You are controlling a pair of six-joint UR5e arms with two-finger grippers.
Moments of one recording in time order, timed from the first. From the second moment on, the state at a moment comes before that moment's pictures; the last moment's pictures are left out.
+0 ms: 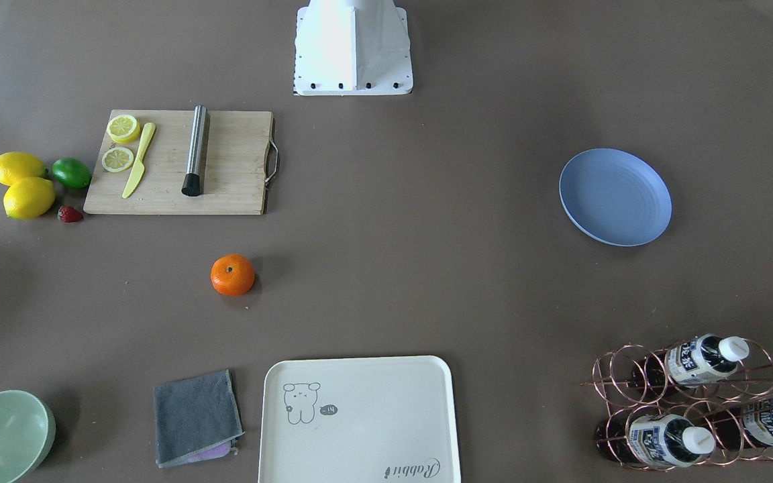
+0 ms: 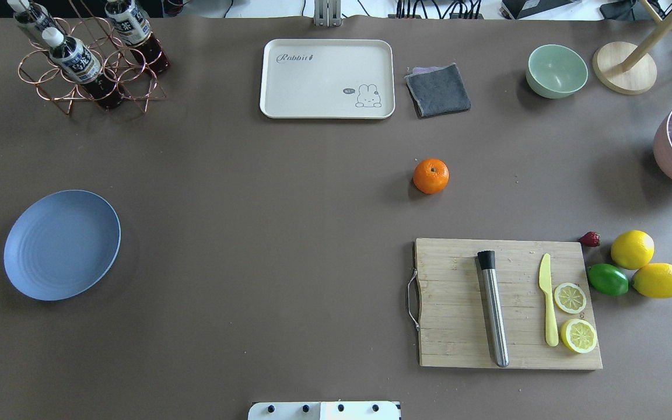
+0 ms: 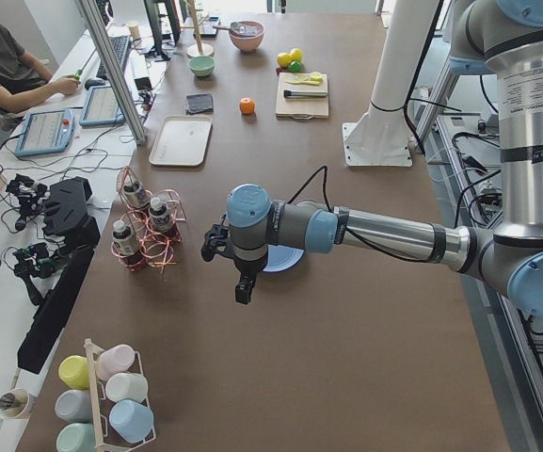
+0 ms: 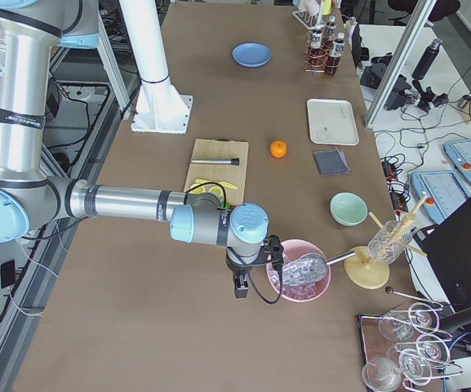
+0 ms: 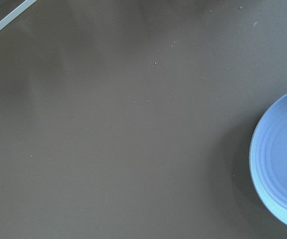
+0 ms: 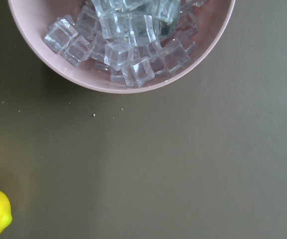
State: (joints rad) left arm -1.48 -1.42 -1.88 -1.57 -2.35 0.06; right arm 1.55 -1.74 1.69 -1.60 2.32 -0.20
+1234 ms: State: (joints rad) left arm -1.43 -1.43 -1.83 -1.68 -2.35 -0.07; right arm 1.55 -1.76 1.70 -1.60 2.33 -0.19
